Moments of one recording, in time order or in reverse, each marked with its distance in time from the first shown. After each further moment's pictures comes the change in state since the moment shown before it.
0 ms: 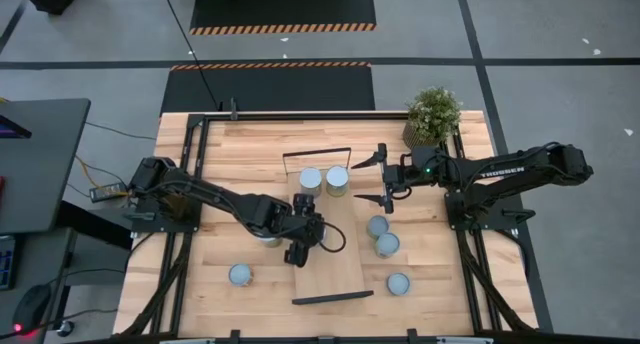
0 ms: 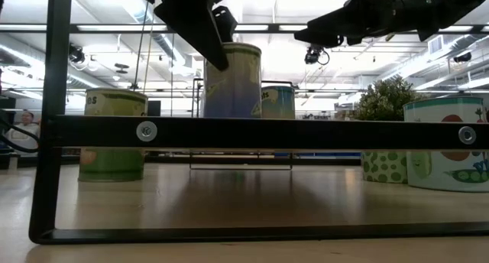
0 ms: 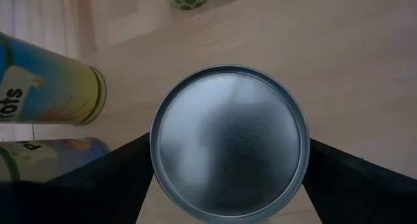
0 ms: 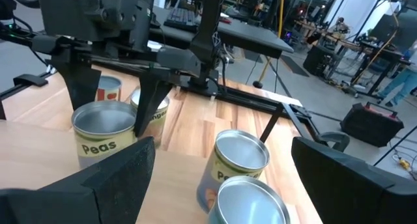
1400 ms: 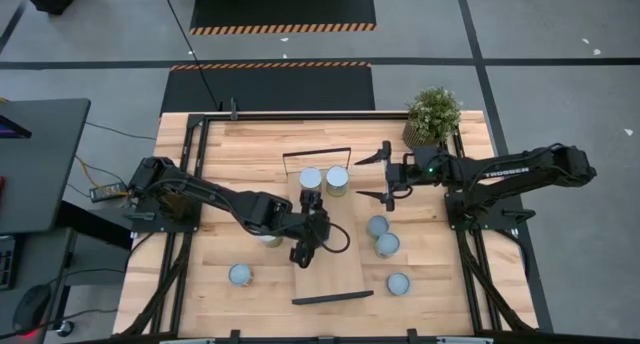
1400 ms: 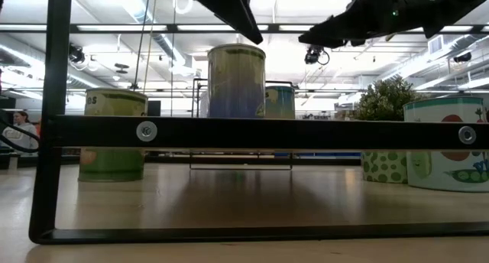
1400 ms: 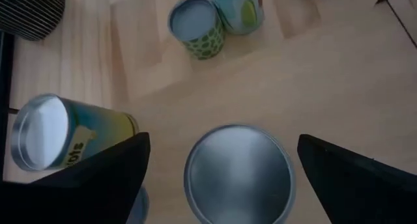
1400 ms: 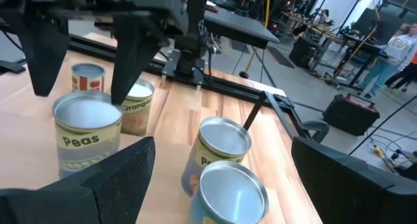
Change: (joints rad) left arm -0.004 -0.001 0.098 0.013 -0.052 0.089; right arm 0.000 -0.047 0.000 -0.070 0.068 -0.020
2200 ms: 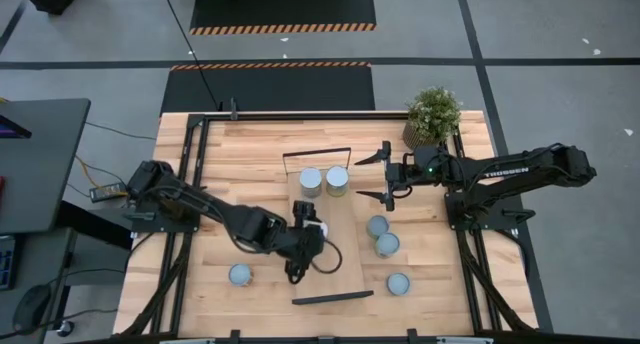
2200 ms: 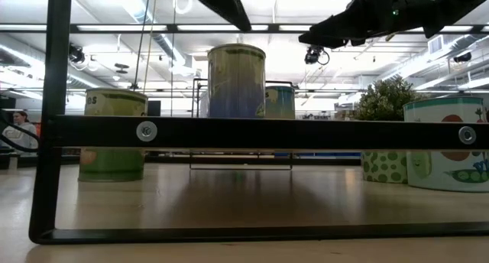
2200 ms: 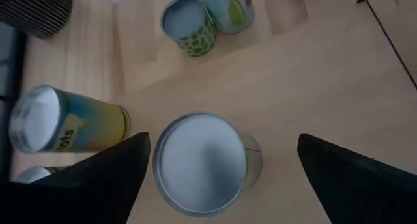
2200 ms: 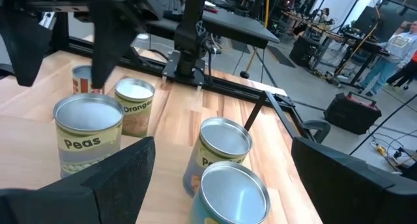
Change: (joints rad) left arm -0.099 0.000 0.002 -0.036 -0.112 -0.096; right arm 0.000 0.004 0.000 0.001 0.000 0.012
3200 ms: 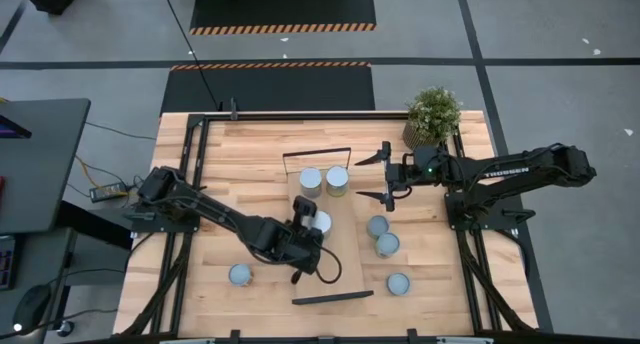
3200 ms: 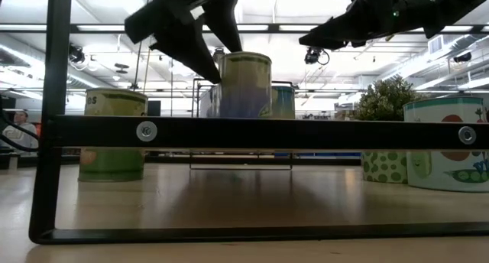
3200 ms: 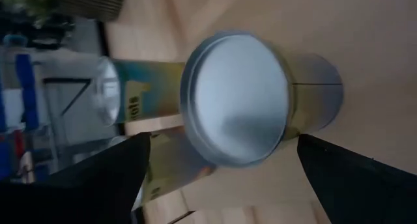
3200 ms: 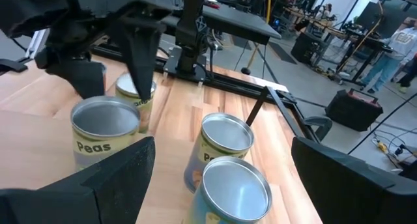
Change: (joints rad) left arm -0.014 0.101 -0.010 -0.137 -0.327 0.197; right arm 0.000 0.000 0.000 -0.015 0.000 -0.005
